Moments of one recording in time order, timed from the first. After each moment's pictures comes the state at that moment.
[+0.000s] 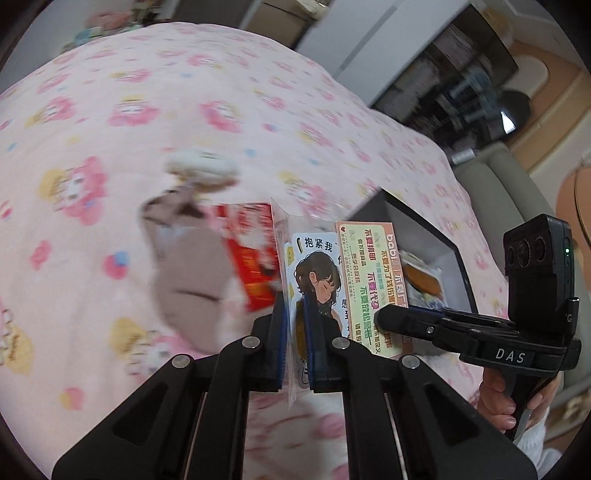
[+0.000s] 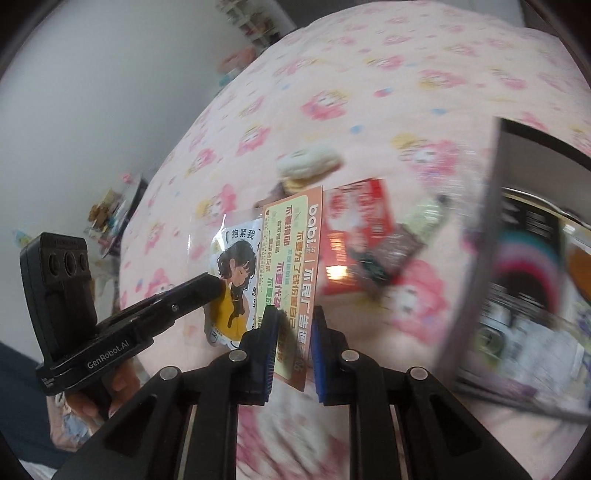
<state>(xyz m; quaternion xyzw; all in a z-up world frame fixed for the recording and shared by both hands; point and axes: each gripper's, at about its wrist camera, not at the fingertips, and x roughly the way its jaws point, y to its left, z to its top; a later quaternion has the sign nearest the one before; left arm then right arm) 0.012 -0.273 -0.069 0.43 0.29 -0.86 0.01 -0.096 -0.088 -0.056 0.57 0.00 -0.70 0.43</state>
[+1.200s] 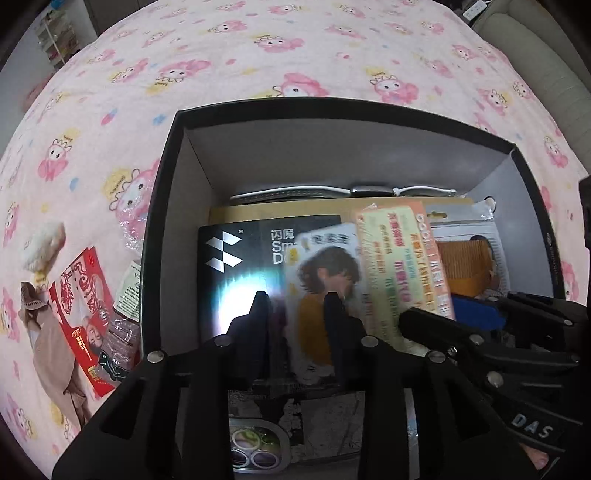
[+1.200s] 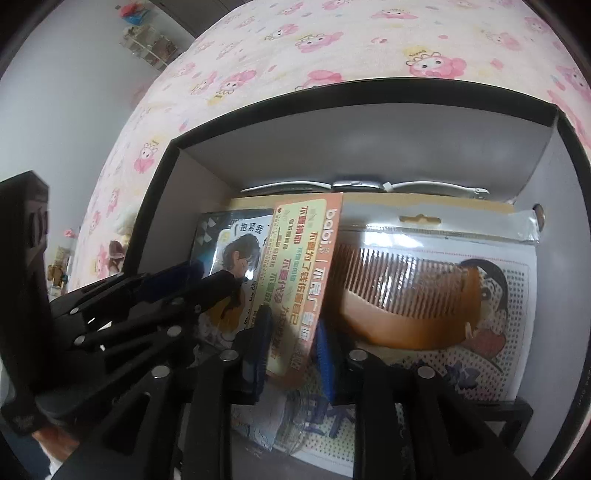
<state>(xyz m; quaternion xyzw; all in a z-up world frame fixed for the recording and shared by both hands) -0.207 -0.053 -0.126 0.59 0.07 -0.80 0.04 -0.265 0.109 -0.118 0.62 -0.04 -0.72 0.32</state>
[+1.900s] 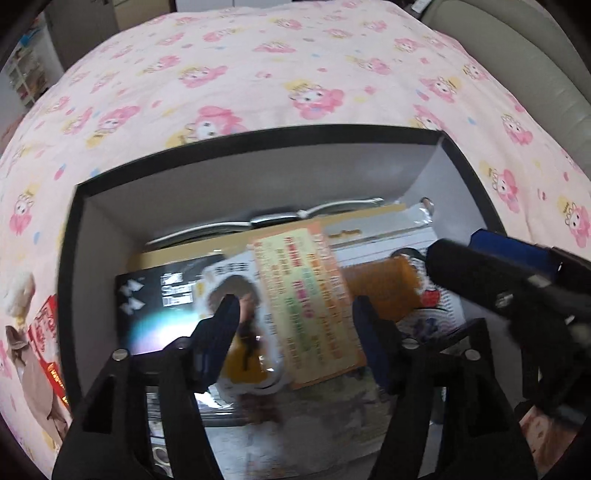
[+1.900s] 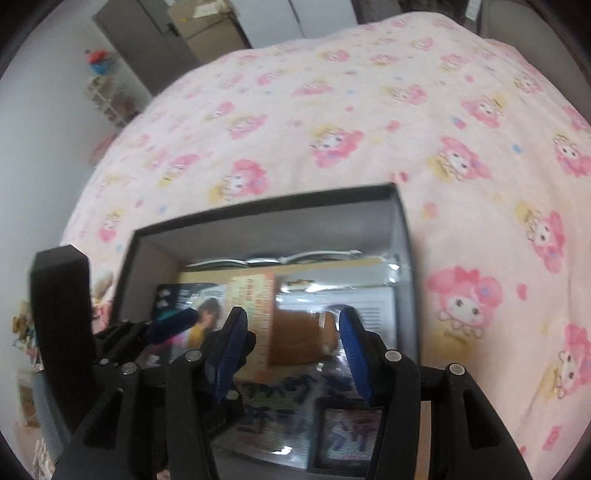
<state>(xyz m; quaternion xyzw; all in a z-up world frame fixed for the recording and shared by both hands) -0.238 0.028 -0.122 0.58 0.03 -0.82 -0.03 -0.278 0.170 -0.069 0.55 -0.05 -0.81 0.19</state>
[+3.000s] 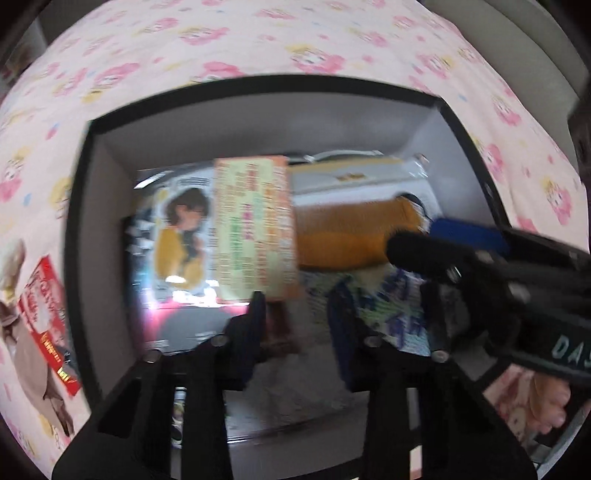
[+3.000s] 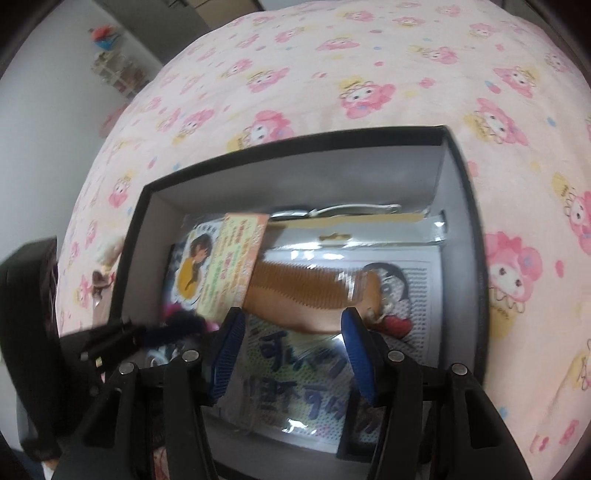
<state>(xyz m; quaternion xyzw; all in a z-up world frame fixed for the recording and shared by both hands) -0.209 0.005 -0.122 0.63 0.07 -0.77 -0.09 -0.268 0.145 -0.090 0.60 -0.05 -0.77 0.23</state>
